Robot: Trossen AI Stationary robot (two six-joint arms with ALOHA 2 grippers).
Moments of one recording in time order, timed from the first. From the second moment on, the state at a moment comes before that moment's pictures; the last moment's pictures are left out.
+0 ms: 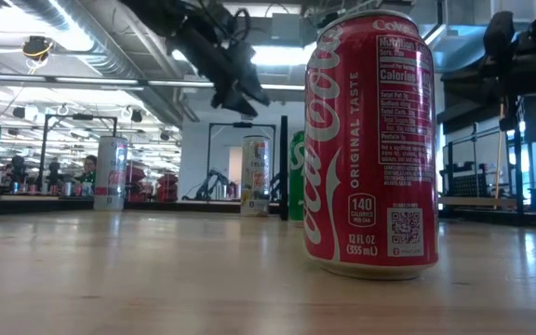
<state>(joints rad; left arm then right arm) 0.62 1.66 1.36 -0.34 0.20 0.01 0.11 0.01 0.01 0.32 0.90 0.36</state>
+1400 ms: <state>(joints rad) 0.64 1.76 1.26 -0.20 0.19 0.17 0.11 0.01 0.01 0.31 0.90 0.37</state>
